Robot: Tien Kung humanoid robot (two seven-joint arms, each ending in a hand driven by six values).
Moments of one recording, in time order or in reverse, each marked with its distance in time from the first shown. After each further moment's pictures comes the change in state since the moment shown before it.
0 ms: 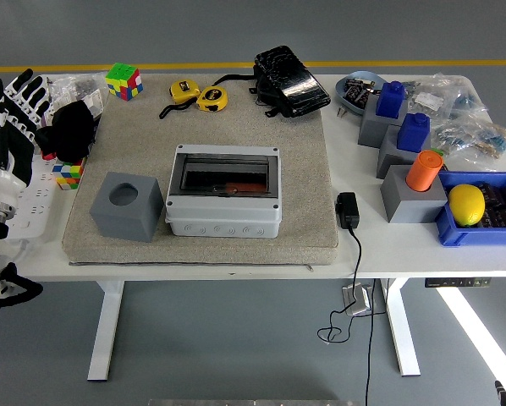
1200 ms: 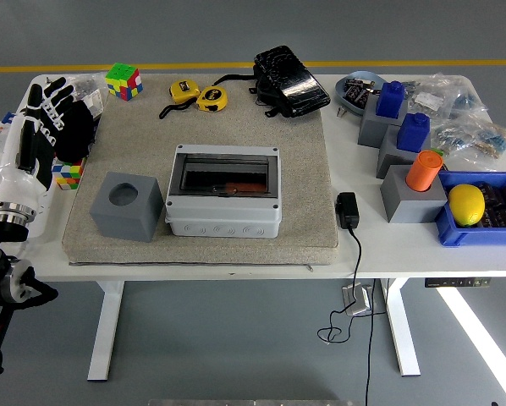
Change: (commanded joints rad) left arm 0.006 -0.007 0.077 -0.039 0.068 0.073 0.017; right arm -0.069 -0.020 -0.297 0.000 0.242 0.030 0.047
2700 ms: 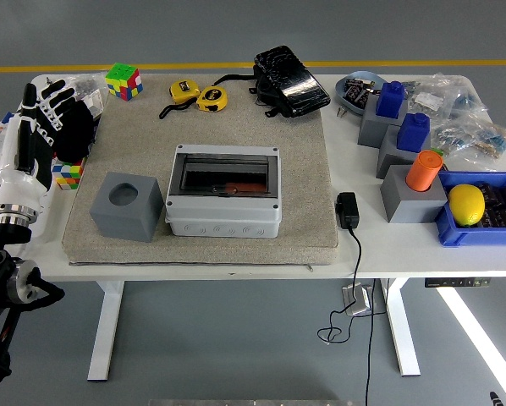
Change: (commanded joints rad) left arm 0.003 -0.027 -0.012 -0.009 -0.005 0.032 -0.011; right arm 0.033 -0.011 -0.050 0.000 0.037 0.000 -0.010
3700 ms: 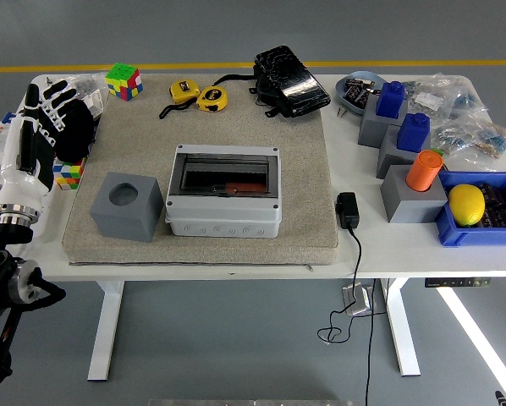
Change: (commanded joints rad) left arm 0.002 0.000 0.012 0.000 0.005 0.000 0.004; right arm -0.002 -0.009 0.043 0.000 -0.034 -0.008 -0.010
